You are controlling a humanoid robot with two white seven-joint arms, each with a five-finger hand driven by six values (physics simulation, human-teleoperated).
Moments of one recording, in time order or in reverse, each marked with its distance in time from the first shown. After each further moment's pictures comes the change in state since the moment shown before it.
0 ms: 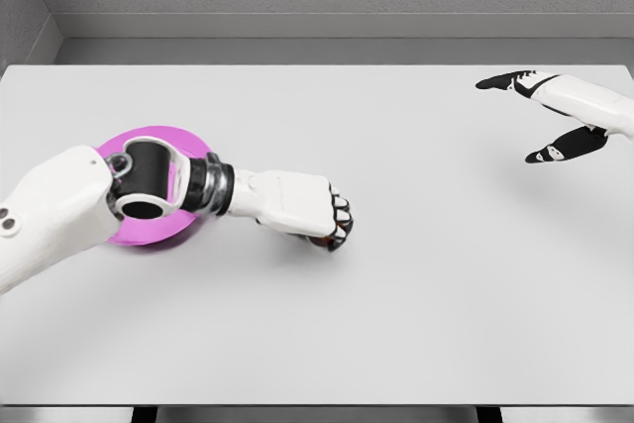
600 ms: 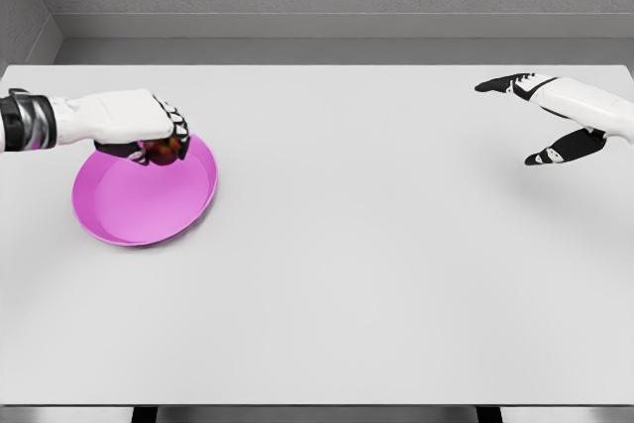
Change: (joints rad) left arm 0.040 0.284 0.235 0.219 0.128 -0.002 -0.004; right arm 0.005 0.001 0.001 0.000 0.004 0.000 0.000
